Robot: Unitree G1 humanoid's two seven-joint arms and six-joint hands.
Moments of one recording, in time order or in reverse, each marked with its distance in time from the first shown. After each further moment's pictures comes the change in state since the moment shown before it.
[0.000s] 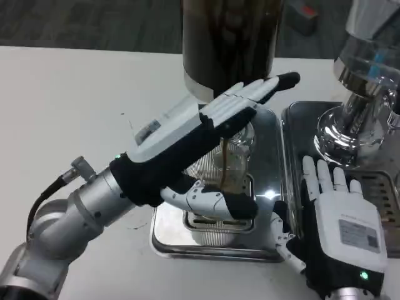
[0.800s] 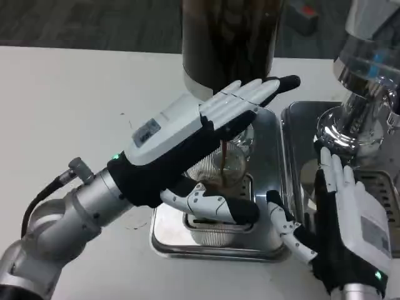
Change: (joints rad) left arm 0.001 0.020 0.009 -0.010 0.089 -0.014 0.085; right arm 0.023 0.058 -0.090 -0.053 0.313 -0.115 -0.053
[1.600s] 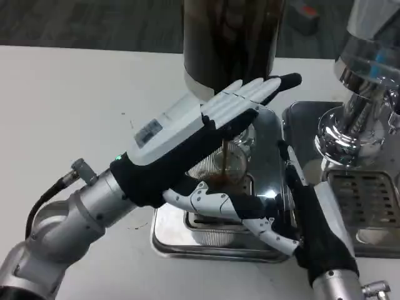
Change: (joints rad) left arm 0.005 -0.008 -0.013 -0.006 -0.004 0.015 0.016; right arm -0.099 -0.016 -0.074 0.145 0.430 -0.244 0.159
